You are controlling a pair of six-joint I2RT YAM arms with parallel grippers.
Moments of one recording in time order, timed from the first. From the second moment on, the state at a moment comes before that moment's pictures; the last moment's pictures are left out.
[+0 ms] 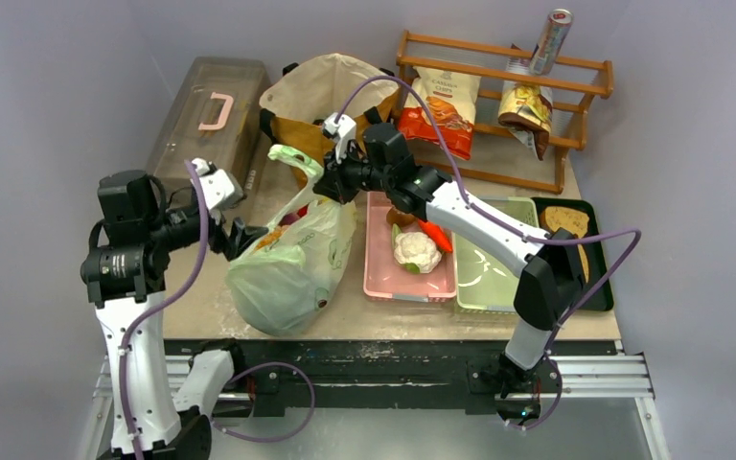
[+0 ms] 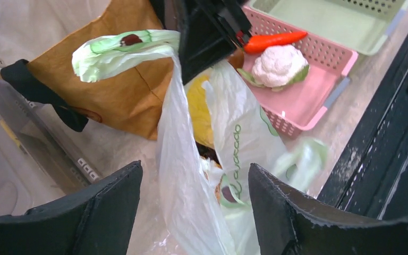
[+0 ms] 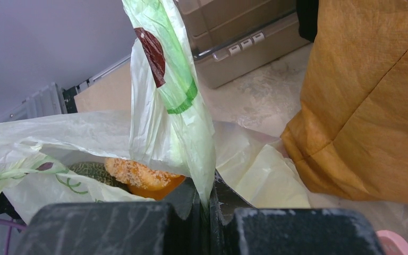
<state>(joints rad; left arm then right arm) 0.18 0.88 1.37 -1.13 0.97 0.76 0.78 1.76 1.58 -0.19 -0.36 0.13</state>
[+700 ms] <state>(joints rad) -0.09 1.15 1.27 -0.83 0.35 0.38 0.78 1.74 1.58 -0.22 -0.36 0.06</state>
